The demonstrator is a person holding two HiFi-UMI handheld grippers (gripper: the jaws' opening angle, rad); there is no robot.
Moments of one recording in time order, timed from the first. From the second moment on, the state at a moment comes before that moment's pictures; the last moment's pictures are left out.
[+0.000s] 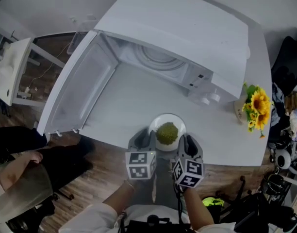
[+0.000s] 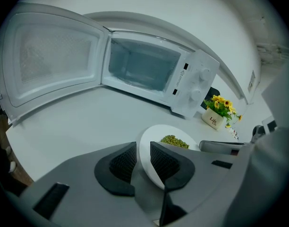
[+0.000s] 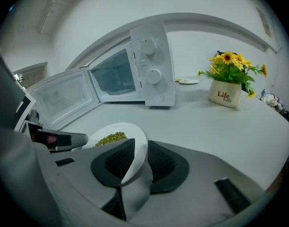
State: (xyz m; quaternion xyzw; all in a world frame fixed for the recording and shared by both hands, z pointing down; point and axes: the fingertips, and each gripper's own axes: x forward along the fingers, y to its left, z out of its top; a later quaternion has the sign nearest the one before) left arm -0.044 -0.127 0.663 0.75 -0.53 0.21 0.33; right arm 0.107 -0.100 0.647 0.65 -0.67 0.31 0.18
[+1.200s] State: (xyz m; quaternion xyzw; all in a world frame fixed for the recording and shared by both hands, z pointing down) left arm -0.046 -0.137 0.667 0.72 -0.54 0.23 0.37; right arm 0.095 -0.121 0.643 0.65 -0.67 0.31 0.19
